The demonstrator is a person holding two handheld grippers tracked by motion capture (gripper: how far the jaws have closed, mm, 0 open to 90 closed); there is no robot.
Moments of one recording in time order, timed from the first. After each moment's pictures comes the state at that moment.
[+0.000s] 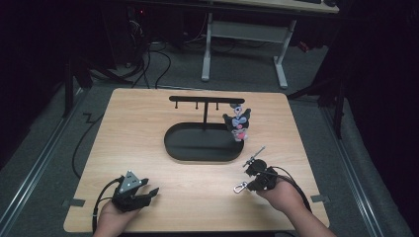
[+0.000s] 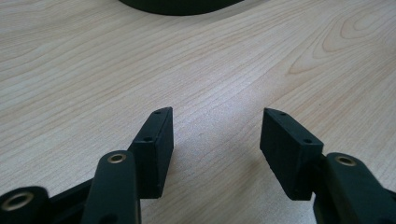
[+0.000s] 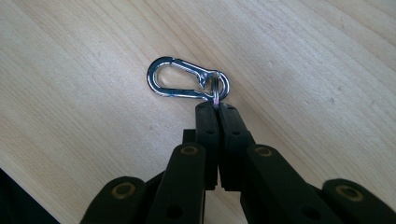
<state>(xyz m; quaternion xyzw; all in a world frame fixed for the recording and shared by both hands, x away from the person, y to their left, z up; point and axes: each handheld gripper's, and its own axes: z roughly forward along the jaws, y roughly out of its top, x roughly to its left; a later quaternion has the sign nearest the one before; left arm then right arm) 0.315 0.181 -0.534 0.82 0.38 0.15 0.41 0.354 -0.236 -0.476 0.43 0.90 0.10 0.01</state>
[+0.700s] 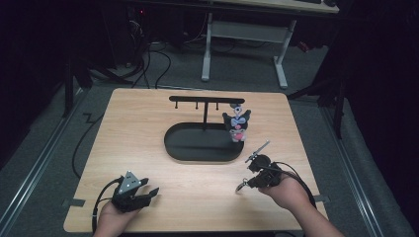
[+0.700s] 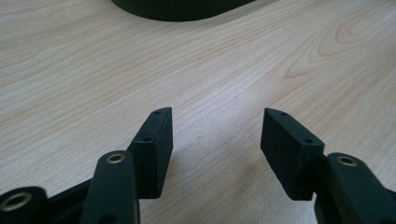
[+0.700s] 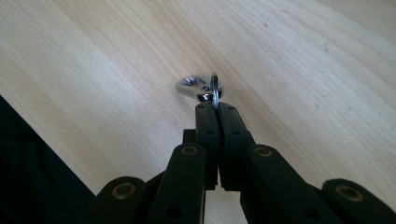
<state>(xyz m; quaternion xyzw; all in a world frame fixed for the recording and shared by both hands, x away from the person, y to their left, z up) 0.313 0.182 -0.533 0.82 0.37 0.15 0.42 0.350 -0.237 -0.440 0.41 0.90 0.12 0.01</state>
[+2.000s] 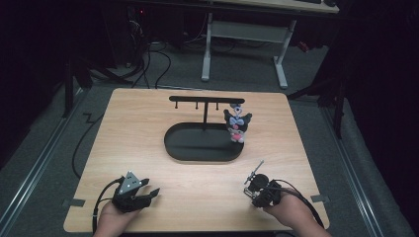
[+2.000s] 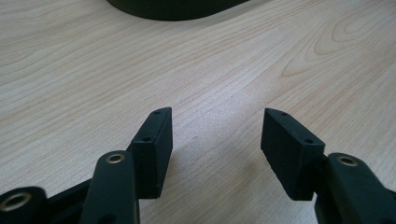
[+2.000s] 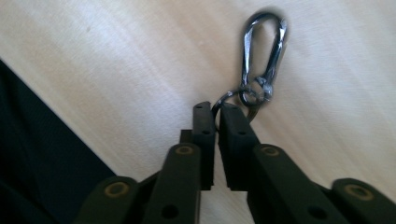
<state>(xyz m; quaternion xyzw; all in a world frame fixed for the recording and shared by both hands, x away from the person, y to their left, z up) 0.313 0.180 -0.534 0.82 0.37 0.15 0.42 0.316 -0.236 -0.475 0.38 0.92 0.04 0.00</state>
